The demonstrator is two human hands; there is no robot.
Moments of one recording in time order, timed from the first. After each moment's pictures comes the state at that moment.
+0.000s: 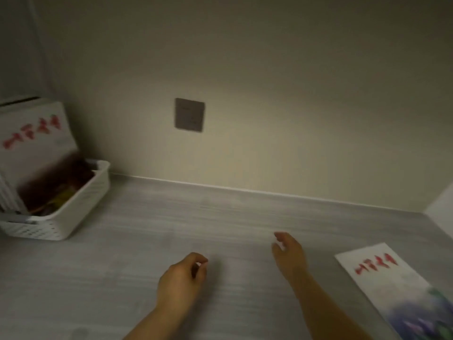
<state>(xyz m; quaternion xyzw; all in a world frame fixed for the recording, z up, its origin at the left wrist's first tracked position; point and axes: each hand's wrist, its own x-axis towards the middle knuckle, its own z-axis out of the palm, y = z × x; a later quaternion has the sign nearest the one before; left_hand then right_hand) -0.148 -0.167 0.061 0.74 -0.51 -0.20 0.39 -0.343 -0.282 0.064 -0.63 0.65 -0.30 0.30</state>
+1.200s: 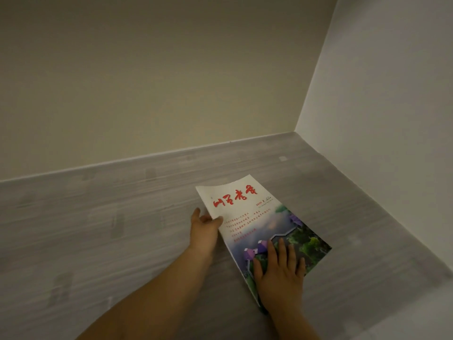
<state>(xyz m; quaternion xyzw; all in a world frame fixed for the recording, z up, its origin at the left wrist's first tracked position) -0.544 -0.306 0.042 0.60 -0.31 -0.57 0.46 -0.673 -0.232 -0.028 -0.57 0.82 -0.04 0.11</state>
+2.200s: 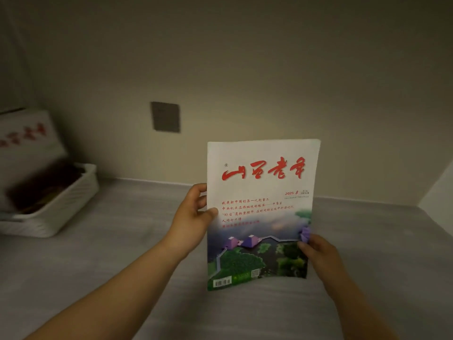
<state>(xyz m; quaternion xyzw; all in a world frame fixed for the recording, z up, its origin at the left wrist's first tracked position) -0.236 -0.208 0.171 0.53 -0.48 -0.36 0.60 -0.469 -0.266 0.109 -0.55 0.60 -0.40 0.42</state>
